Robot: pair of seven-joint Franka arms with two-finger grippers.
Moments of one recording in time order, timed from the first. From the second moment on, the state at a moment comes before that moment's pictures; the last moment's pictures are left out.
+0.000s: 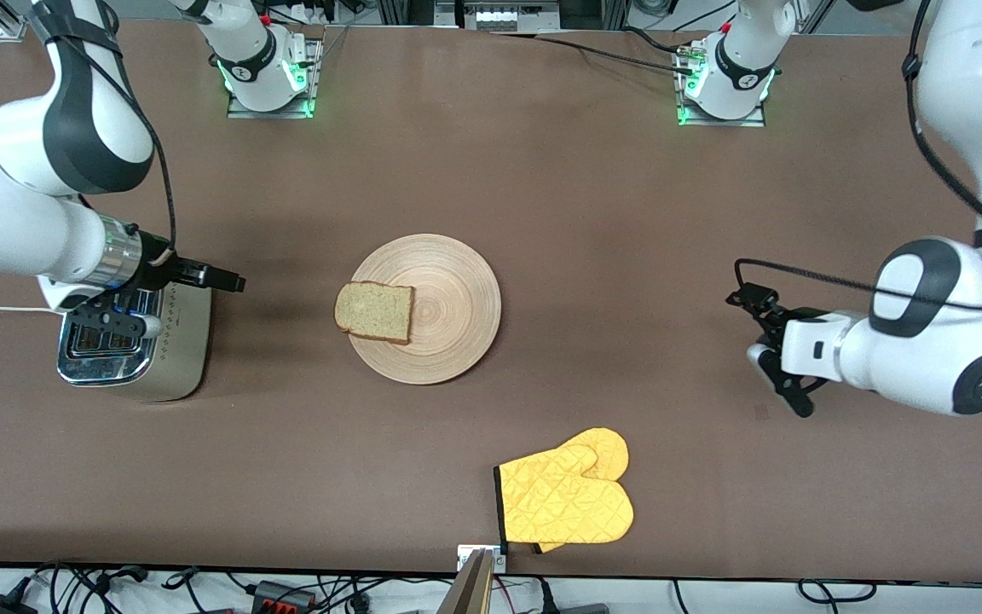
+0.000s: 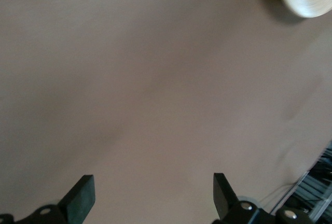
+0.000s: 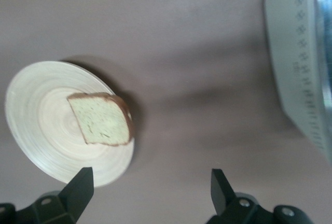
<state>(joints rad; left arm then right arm) 0.24 0.67 -0.46 -1.19 0.06 1.41 0.53 -0.01 0.22 0.12 -1.82 0.26 1.92 0.27</state>
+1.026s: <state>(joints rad) -0.02 0.02 -0.04 -1.65 0.08 1.71 0.02 0.15 0.20 0.12 -2.25 0.50 2.61 0.10</state>
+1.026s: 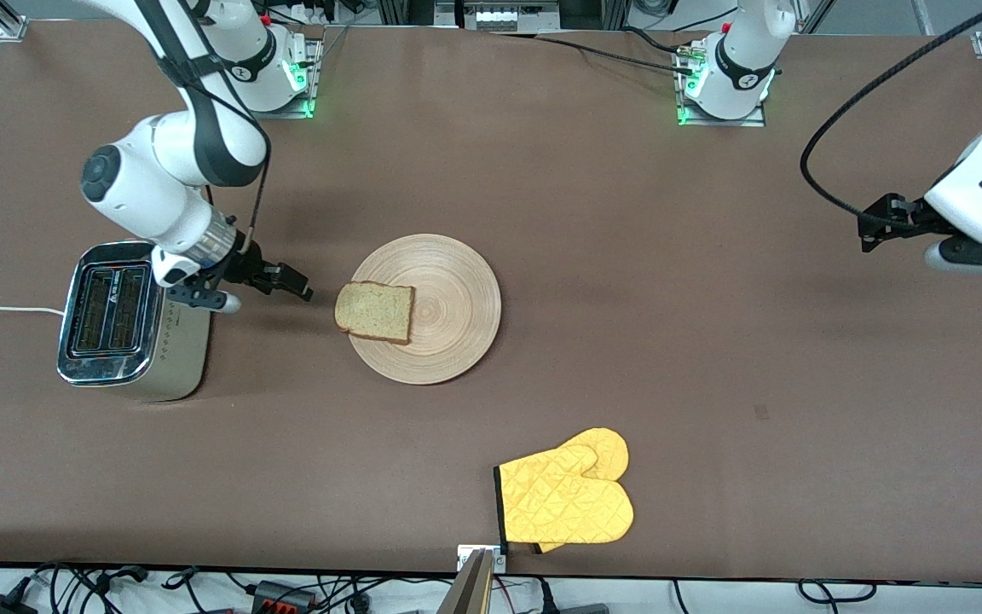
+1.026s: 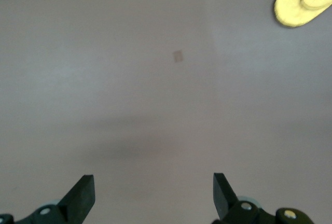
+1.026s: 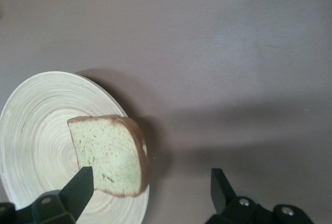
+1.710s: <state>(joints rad) -0.02 -0.02 -0.04 -1.70 0.04 1.72 0.01 0.20 0.36 0.12 -2.24 0.77 2.71 -0.20</state>
